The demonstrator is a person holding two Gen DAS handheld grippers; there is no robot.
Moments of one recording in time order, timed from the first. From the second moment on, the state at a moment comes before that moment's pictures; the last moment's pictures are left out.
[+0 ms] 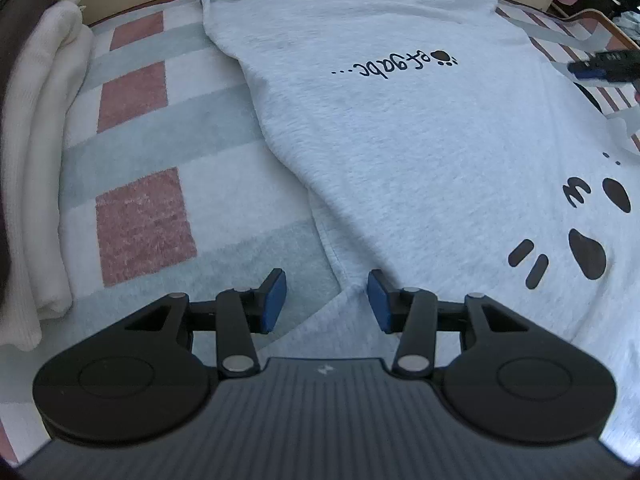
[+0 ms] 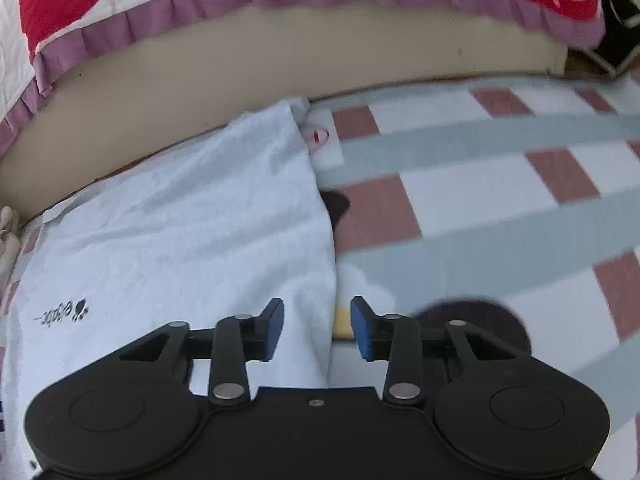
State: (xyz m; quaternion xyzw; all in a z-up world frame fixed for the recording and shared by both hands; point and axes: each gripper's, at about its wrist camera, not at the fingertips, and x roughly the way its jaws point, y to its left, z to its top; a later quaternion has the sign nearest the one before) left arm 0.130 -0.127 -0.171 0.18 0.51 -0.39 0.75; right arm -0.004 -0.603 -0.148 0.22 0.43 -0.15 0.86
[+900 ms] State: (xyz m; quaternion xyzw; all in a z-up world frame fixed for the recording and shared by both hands) left arm 0.114 -0.097 -0.158 0.12 0.53 -0.28 0.79; right arm -0.023 -0.541 -0.164 -0.01 0.52 -0.15 0.84
